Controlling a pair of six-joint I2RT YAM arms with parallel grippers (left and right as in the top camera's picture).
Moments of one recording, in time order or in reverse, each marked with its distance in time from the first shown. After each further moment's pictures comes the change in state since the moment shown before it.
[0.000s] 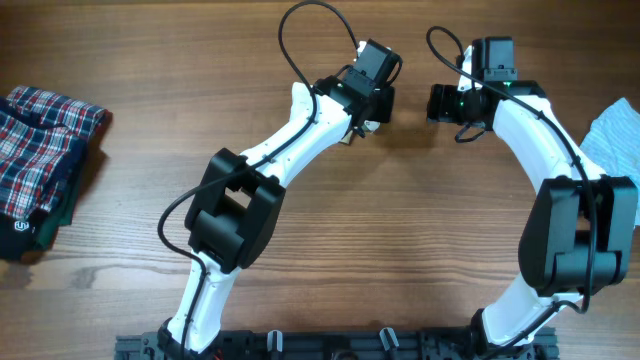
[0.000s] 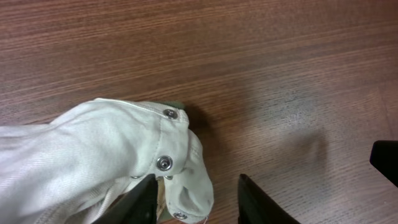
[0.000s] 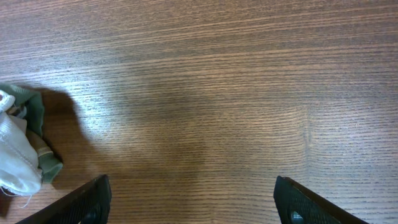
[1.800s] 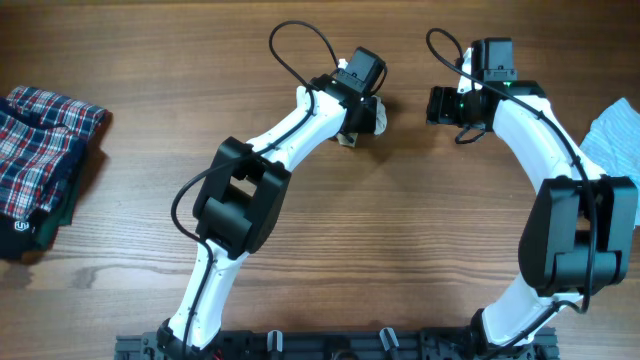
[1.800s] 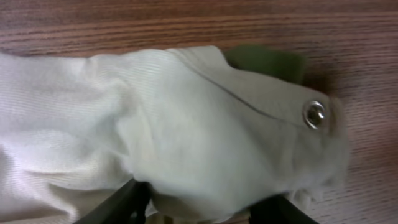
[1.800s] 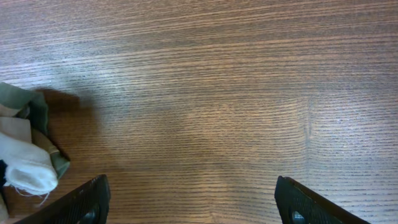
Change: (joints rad) left arm 0.040 0.097 0.037 -0.152 0.035 -0.107; right arm 0.000 0.000 0.000 -0.023 0.000 -0.004
